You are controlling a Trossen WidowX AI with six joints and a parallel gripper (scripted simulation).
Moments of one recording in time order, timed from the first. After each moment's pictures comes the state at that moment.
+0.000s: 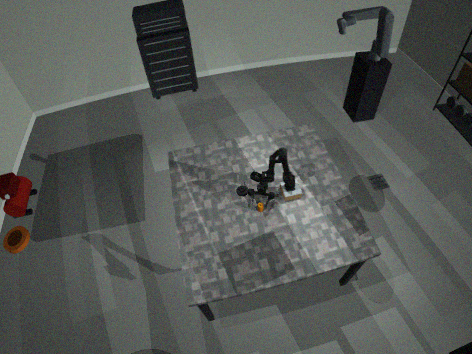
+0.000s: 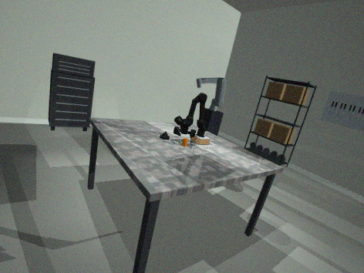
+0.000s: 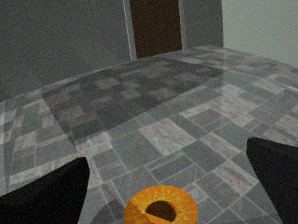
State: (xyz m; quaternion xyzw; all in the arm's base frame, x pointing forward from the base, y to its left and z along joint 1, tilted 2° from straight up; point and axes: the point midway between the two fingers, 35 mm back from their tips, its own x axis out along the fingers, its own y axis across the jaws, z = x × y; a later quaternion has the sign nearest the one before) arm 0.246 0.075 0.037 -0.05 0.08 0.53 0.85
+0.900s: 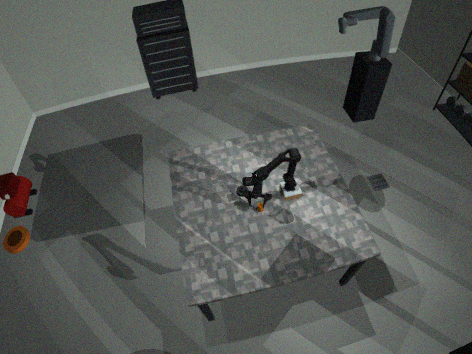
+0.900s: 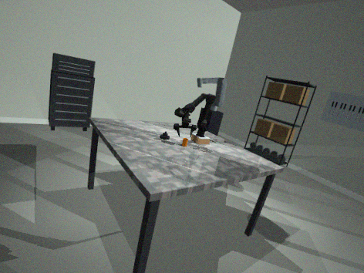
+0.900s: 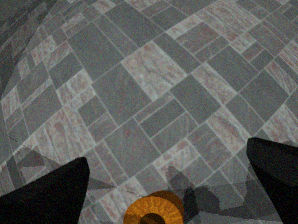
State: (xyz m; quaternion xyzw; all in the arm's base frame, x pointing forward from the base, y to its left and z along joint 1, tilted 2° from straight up) arm 0.277 0.099 0.064 -0.16 0.40 0.48 0.77
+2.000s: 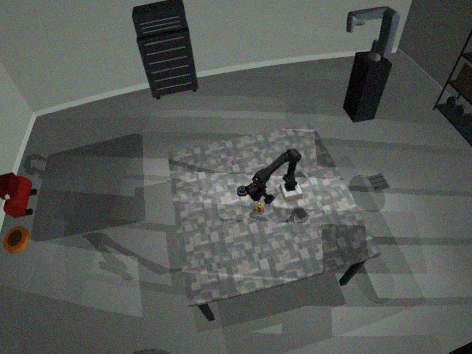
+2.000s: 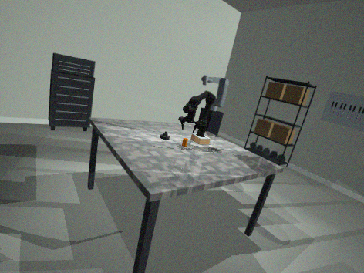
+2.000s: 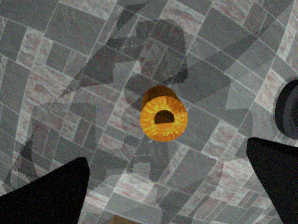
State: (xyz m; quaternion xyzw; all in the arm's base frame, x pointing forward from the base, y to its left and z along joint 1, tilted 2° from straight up) arm 0.247 0.092 0.110 -0.19 0.66 0.22 0.69
